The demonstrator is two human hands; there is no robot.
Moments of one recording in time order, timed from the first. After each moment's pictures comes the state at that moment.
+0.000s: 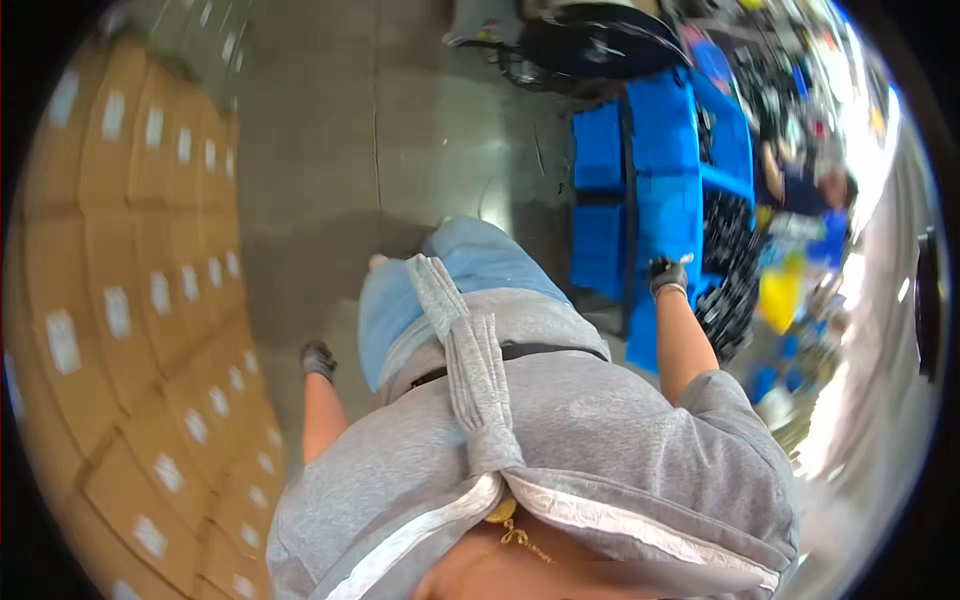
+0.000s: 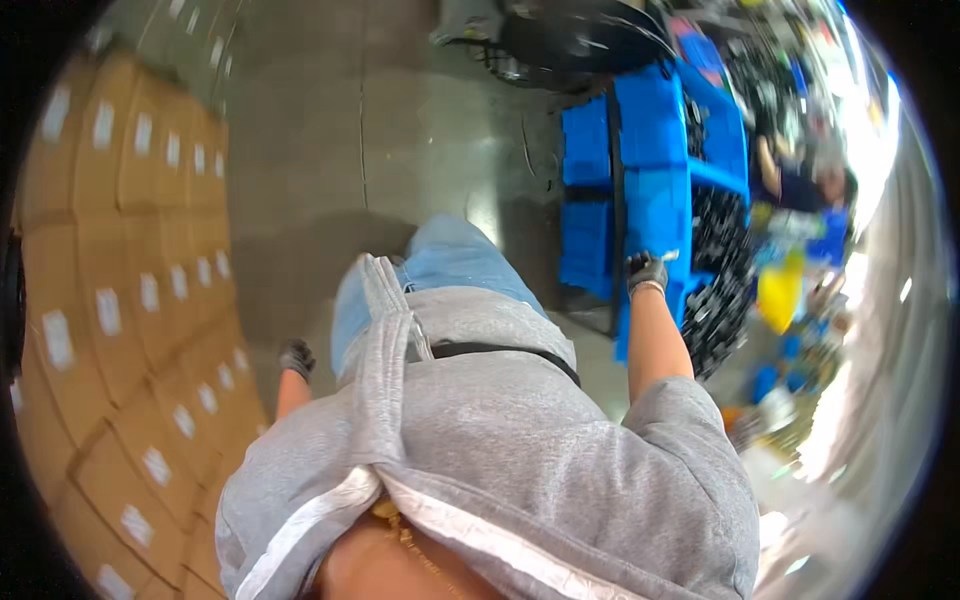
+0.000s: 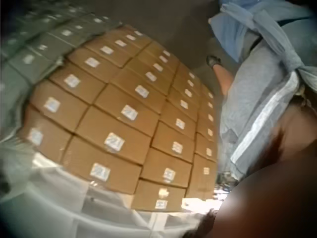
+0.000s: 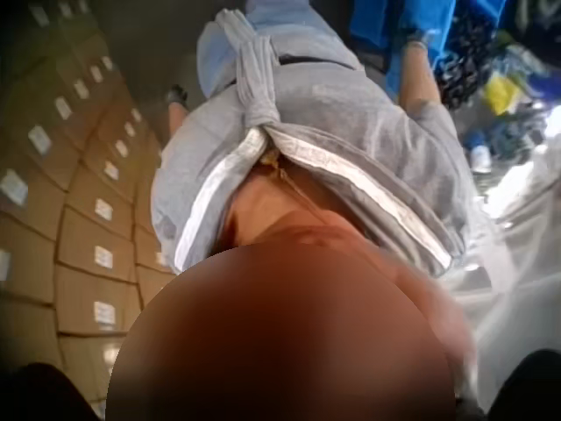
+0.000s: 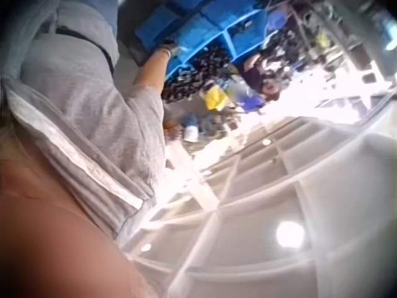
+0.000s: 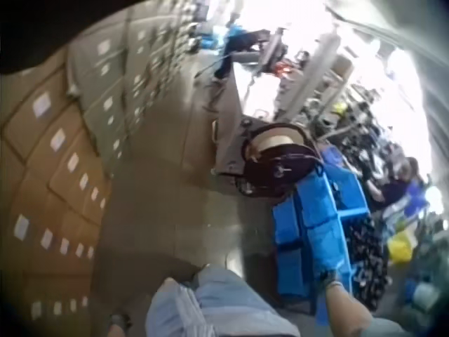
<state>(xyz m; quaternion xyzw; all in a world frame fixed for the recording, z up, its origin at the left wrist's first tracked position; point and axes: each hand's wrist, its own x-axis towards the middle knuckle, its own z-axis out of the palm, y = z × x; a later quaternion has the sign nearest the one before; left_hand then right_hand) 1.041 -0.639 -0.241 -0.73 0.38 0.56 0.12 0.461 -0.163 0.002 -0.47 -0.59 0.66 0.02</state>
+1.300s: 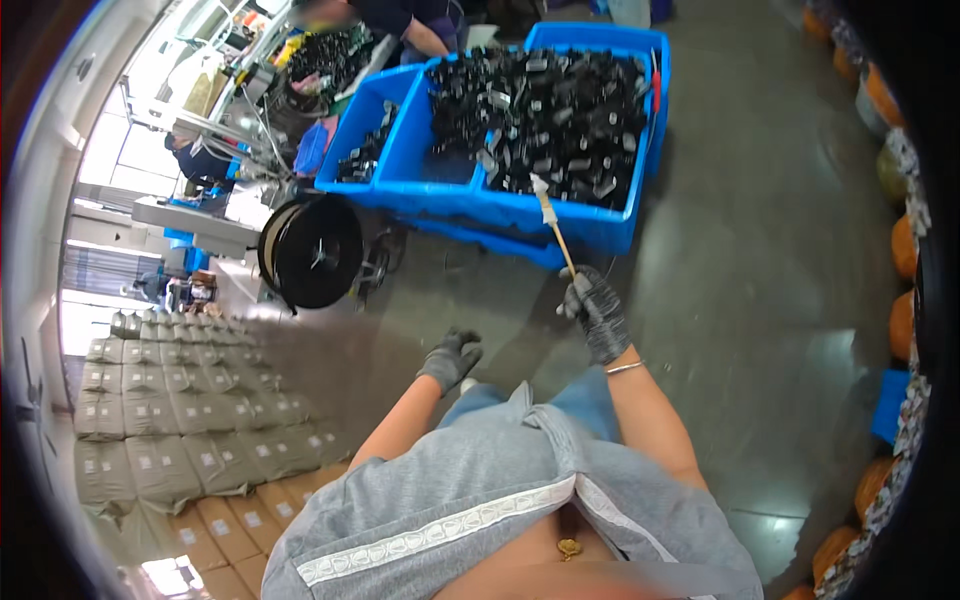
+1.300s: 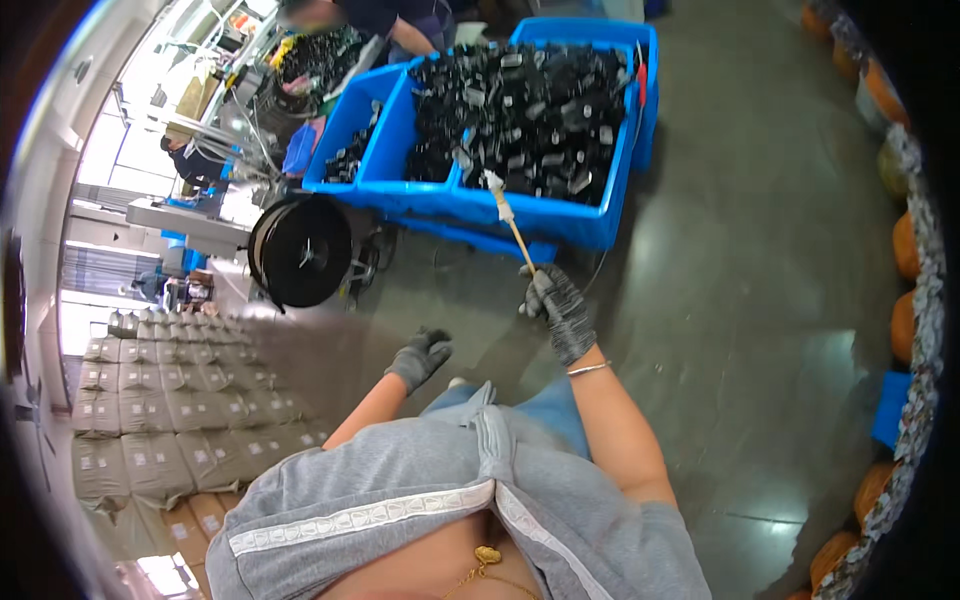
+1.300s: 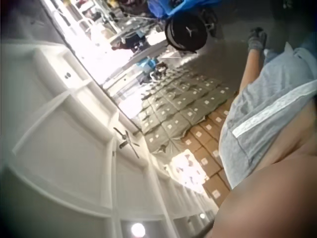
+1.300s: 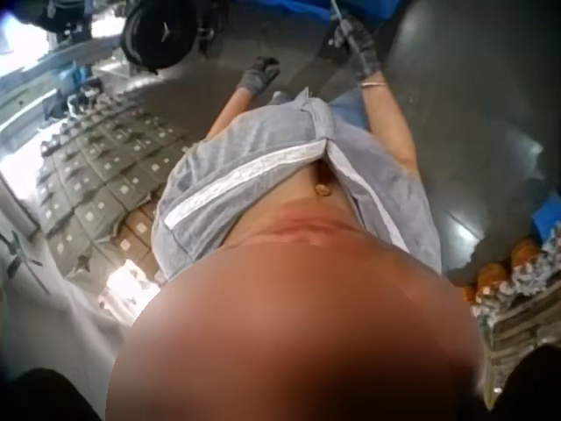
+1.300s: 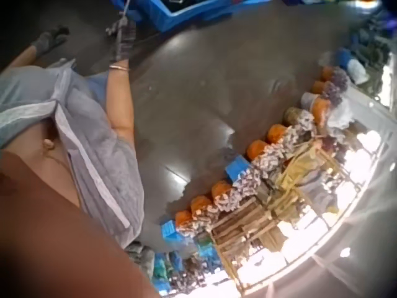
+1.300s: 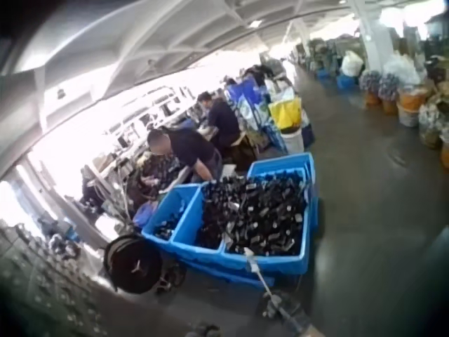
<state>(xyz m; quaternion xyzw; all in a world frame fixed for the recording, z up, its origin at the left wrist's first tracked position) 0.662 -0.141 0.045 0.27 0.91 0.13 0.27 0.779 0.150 0.051 -0.13 -0.35 0.92 0.16</state>
